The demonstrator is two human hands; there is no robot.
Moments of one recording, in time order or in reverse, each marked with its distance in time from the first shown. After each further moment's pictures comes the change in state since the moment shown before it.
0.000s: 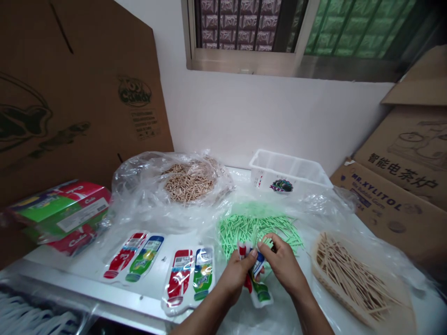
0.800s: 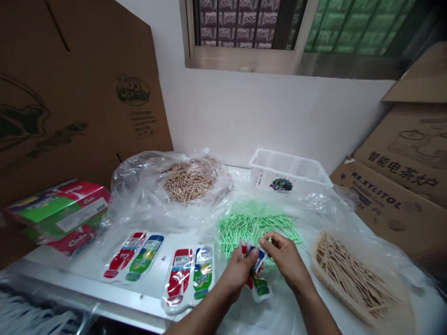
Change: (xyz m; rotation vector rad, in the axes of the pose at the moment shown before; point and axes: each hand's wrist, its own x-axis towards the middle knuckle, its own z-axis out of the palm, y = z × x) left_hand 0.004 -0.001 0.002 0.061 0.007 0.039; right_hand 0.008 0.007 -0.010 0.002 0.067 -0.035
